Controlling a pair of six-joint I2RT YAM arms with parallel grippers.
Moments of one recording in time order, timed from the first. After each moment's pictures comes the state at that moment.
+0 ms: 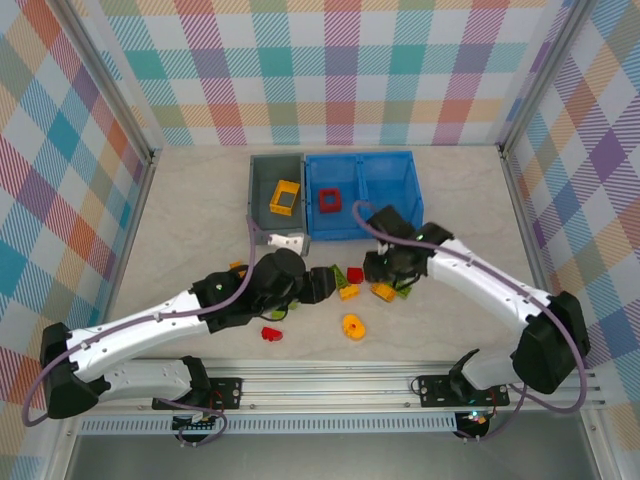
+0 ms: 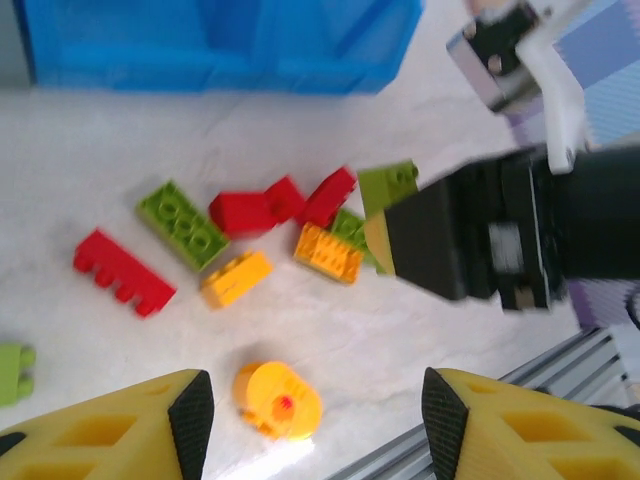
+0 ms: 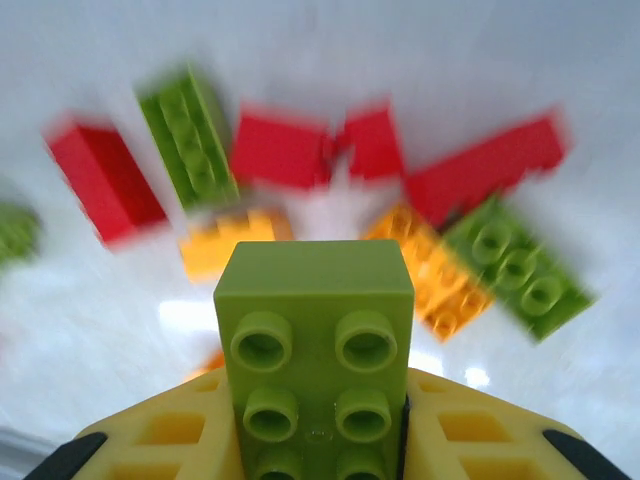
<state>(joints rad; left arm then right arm) -1.09 1.12 1.03 -0.55 -0.24 -0.87 0.65 1.38 1.15 -0.94 0.02 0.51</state>
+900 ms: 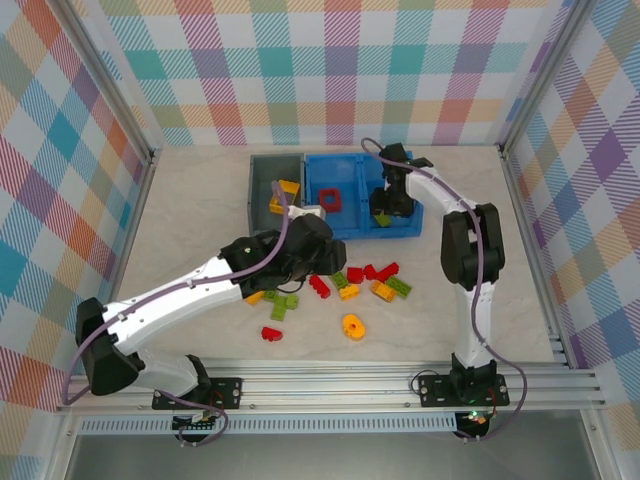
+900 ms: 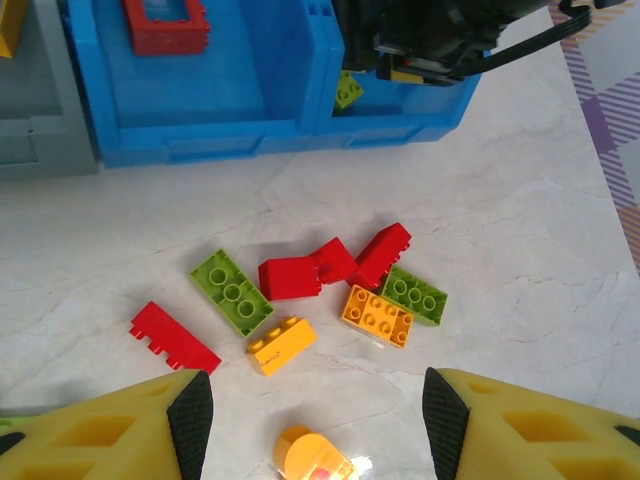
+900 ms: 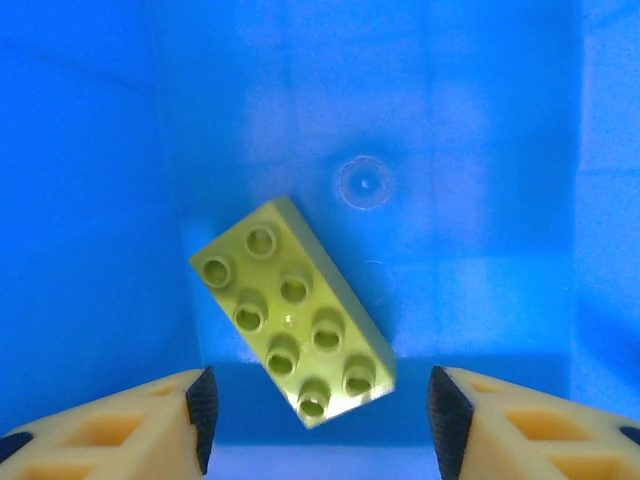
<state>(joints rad) -1.00 1.36 1.30 -0.73 -0.28 -0.82 0.31 2.14 1.78 -0.88 -0.01 0.34</state>
